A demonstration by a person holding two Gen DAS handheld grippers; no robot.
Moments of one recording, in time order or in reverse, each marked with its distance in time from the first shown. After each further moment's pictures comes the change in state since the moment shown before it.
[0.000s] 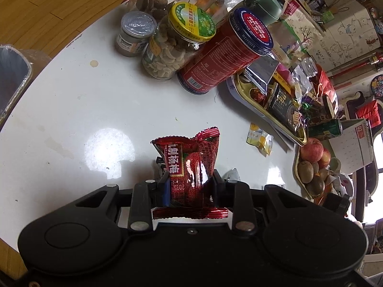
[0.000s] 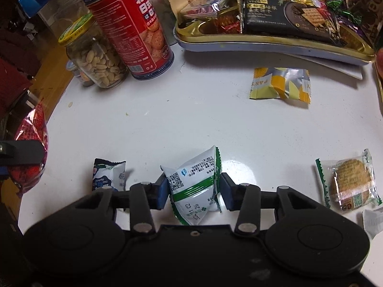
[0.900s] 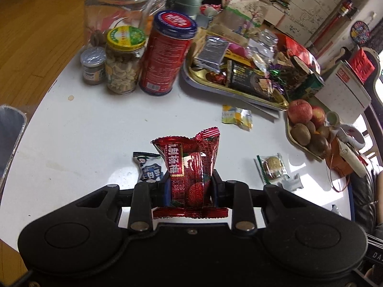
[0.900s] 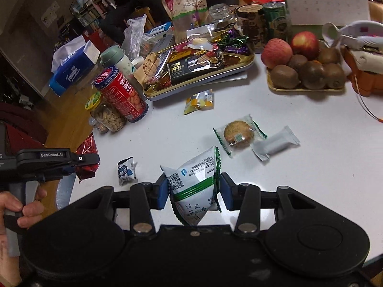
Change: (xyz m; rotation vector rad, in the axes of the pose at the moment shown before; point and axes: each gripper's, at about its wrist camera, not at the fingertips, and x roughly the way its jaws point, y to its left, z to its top) left arm -0.027 -0.074 -0.075 0.345 -0.112 0.073; right arm -0.222 -0.083 -0.130 0.270 -0.241 0.043
